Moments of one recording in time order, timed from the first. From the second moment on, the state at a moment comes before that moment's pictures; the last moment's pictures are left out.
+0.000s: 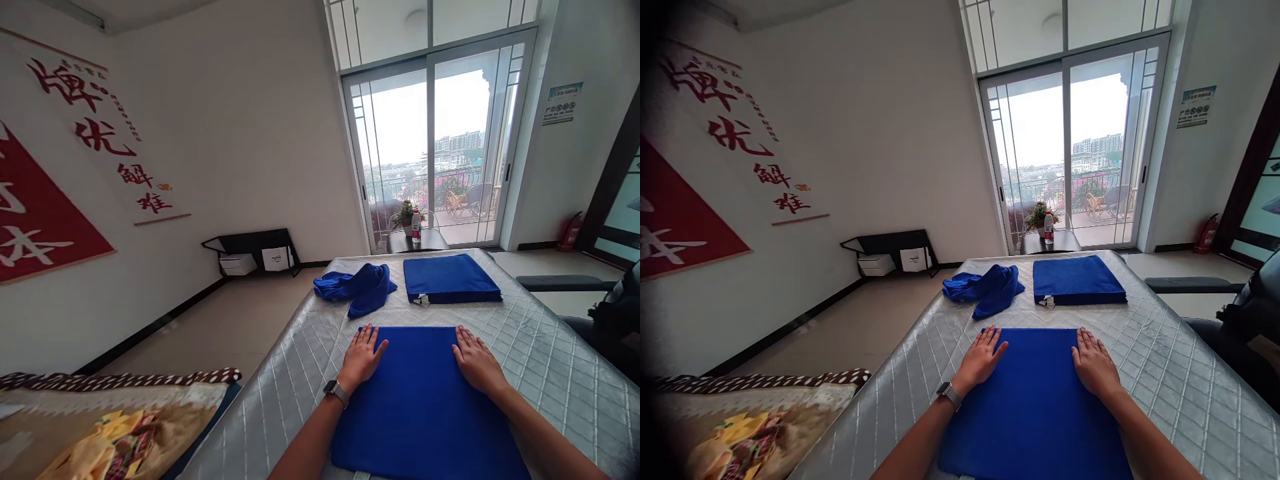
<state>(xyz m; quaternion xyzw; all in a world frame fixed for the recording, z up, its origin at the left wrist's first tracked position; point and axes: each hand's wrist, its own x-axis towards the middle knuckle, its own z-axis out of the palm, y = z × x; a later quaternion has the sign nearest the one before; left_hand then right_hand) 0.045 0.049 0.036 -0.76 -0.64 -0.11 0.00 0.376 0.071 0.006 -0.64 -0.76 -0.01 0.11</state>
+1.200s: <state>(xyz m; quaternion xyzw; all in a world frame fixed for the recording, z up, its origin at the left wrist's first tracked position) 0.027 0.054 0.035 -0.76 -0.64 -0.10 -0.02 0.383 0.075 0.011 -0.63 -0.77 0.02 0.09</state>
